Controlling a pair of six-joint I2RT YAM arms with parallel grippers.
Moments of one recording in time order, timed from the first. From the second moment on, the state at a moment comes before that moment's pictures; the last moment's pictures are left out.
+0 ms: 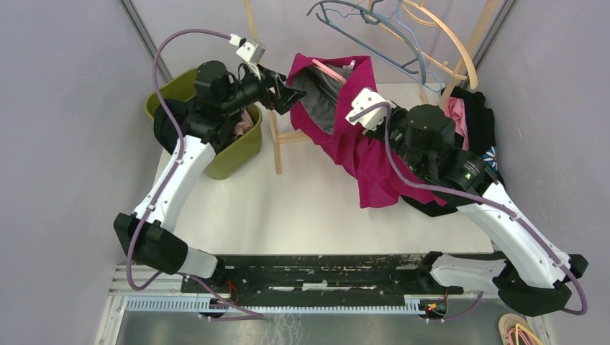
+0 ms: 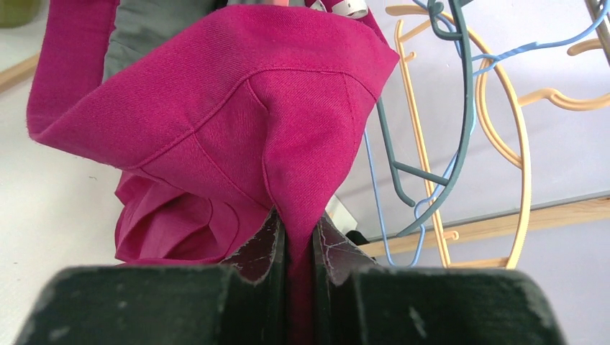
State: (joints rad) left arm -0.34 1.43 1.50 -0.05 0.61 -0.17; right arm 0.80 1.12 1.50 -0.55 0.41 -0.70
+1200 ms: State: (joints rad) left arm -0.34 1.34 1.38 -0.11 0.87 0.54; right arm 0.80 1.13 1.71 -0.89 0.18 -0.58
